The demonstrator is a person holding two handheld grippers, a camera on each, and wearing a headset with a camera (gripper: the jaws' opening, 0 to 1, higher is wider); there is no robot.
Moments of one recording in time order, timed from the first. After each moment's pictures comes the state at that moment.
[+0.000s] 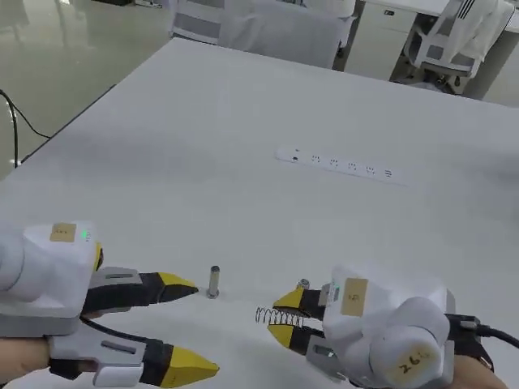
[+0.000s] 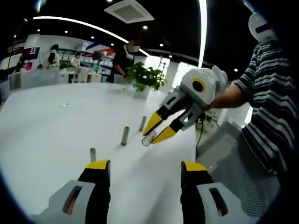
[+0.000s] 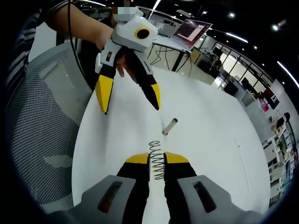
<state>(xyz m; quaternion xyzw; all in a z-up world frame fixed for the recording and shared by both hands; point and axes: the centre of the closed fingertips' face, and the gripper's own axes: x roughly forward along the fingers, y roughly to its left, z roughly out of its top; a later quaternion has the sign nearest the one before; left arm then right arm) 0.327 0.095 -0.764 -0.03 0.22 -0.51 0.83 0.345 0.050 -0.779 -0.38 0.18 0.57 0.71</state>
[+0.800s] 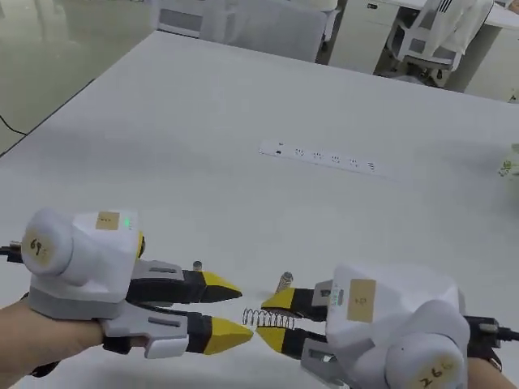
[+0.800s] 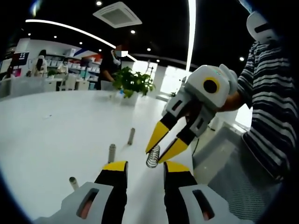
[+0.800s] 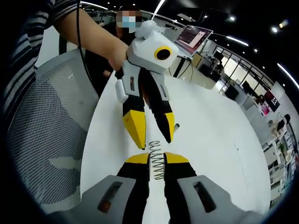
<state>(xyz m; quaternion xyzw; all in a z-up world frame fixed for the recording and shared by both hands) 0.342 0.049 -0.756 -0.03 0.18 -0.56 0.81 0.331 0.047 -0.762 -0.37 0.16 0.58 0.71</state>
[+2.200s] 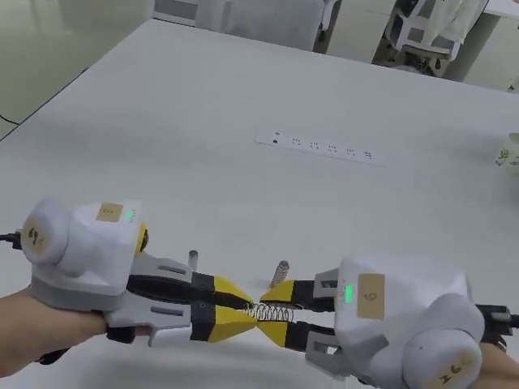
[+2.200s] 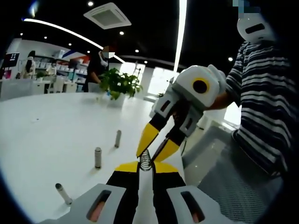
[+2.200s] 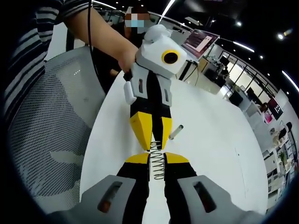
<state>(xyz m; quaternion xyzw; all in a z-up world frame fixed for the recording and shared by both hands) 0.326 0.032 -0.753 -0.03 0.17 -0.61 0.77 0.323 0.042 -0.763 -0.38 0.15 0.60 0.68</state>
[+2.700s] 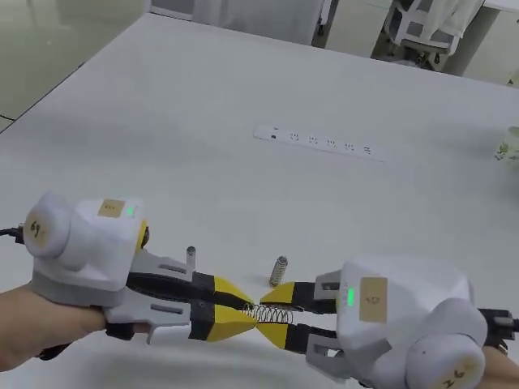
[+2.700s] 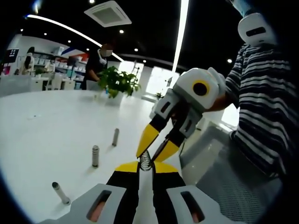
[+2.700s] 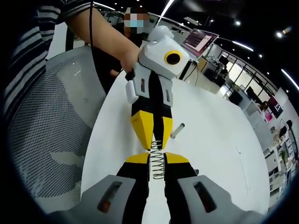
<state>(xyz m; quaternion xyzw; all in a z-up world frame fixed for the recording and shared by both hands) 0.324 0.031 -0.755 -0.04 0.18 -0.61 0.77 0.321 0.040 -0.766 -0.38 0.15 0.60 0.69</state>
